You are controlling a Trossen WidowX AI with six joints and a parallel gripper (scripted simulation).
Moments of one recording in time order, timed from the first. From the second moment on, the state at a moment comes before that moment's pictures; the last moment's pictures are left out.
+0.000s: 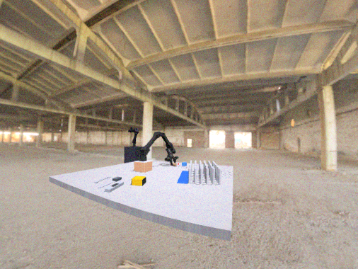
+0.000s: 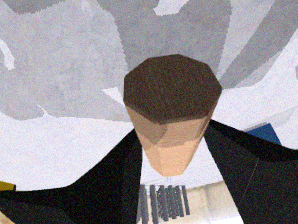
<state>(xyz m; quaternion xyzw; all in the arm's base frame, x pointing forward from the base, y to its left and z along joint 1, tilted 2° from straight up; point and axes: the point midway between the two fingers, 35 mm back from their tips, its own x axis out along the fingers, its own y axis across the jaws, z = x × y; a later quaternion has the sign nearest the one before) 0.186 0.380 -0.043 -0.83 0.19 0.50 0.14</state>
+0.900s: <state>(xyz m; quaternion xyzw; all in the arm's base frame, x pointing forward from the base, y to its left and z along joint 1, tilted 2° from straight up) 0.189 0.382 0.070 -0.83 0.20 0.50 0.14</state>
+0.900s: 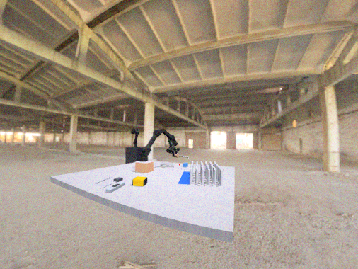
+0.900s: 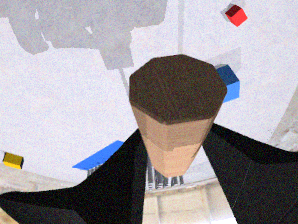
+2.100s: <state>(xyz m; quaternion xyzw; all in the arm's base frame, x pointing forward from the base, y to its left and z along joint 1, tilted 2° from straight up) 0.248 0.311 0.131 -0.68 0.40 0.42 0.44</state>
